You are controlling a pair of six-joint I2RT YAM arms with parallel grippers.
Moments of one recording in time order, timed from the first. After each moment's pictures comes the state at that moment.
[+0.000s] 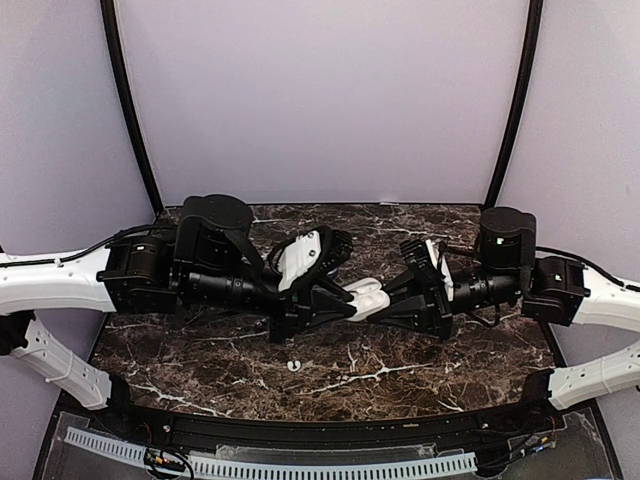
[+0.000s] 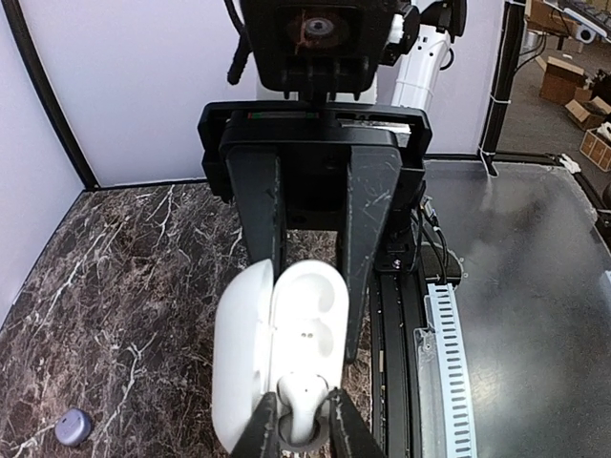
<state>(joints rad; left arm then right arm) -1.29 1.33 1.23 -0.28 0.14 0.15 1.07 0.97 0.85 -0.14 -0.53 -0.26</state>
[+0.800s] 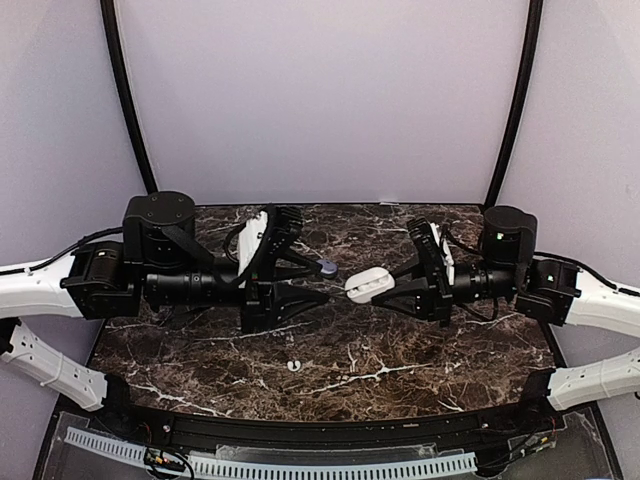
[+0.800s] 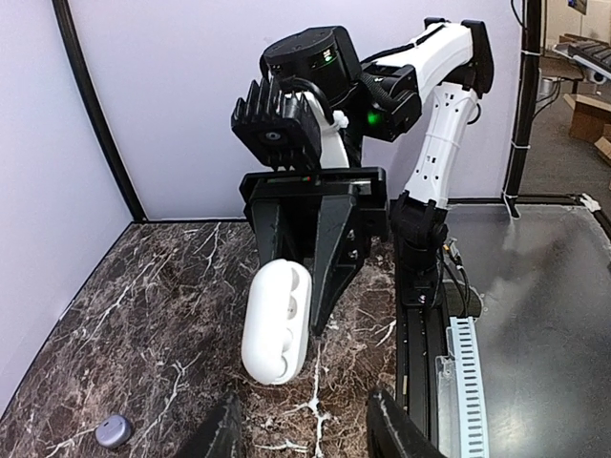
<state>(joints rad) -1.29 1.16 1.13 -0.20 0.05 0.15 0.95 0.97 0.78 -0.03 -0.59 -0.11</state>
